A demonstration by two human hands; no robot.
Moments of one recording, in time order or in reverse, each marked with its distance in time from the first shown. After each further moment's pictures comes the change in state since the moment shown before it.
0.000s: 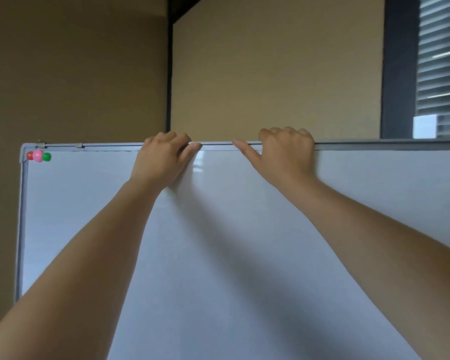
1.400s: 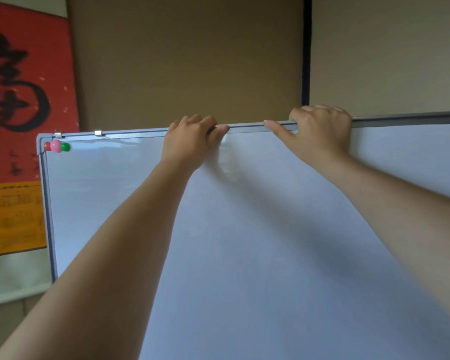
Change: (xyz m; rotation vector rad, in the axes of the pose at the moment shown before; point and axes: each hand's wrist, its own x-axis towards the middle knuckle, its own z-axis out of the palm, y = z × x) left_hand -0.072 -0.375 -0.153 0.362 -0.167 -0.175; right_hand 0.074 -0.412 0.082 0.464 0.016 0.090
